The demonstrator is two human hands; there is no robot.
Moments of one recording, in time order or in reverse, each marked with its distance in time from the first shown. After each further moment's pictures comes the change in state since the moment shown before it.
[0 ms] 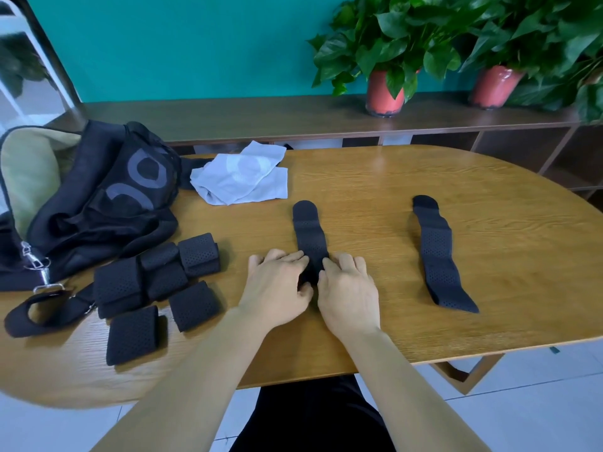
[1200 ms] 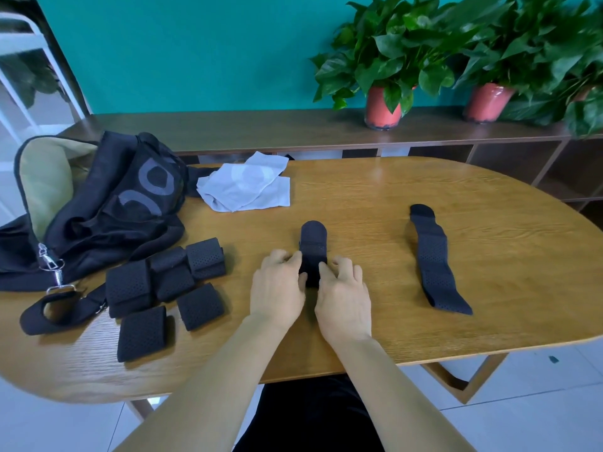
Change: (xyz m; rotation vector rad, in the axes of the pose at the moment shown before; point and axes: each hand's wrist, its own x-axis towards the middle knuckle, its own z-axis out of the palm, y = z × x) left_hand -0.003 0.006 0.010 -0.142 0.223 -0.153; right_hand -0.008 -0.014 0.000 0.005 0.052 0.015
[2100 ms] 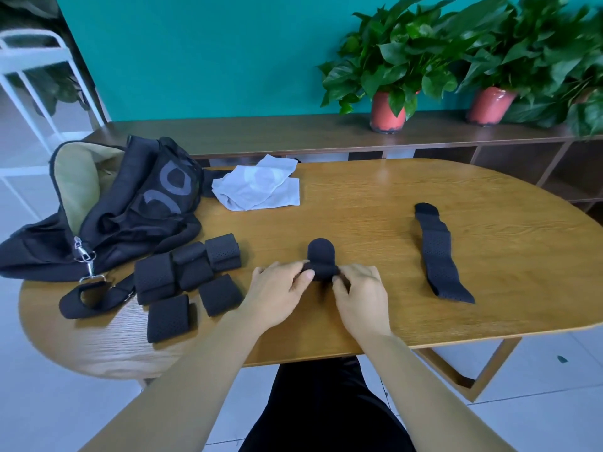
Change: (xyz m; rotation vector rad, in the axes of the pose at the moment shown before) left_hand -0.022 -0.023 -0.032 -0.116 -0.232 0.134; right_hand -0.013 0.010 -0.021 0.331 -0.063 0.092
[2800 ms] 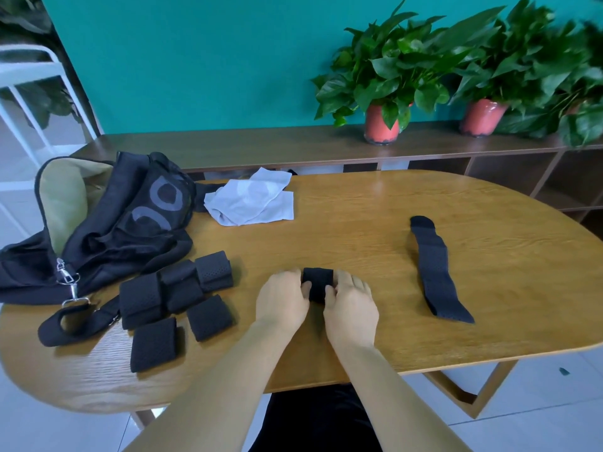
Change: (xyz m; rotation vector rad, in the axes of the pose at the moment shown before) left_hand 0.035 0.018 0.021 0.014 0.178 -0.231; right_hand 0.016 -0.010 0.019 -0.181 0.071 0.144
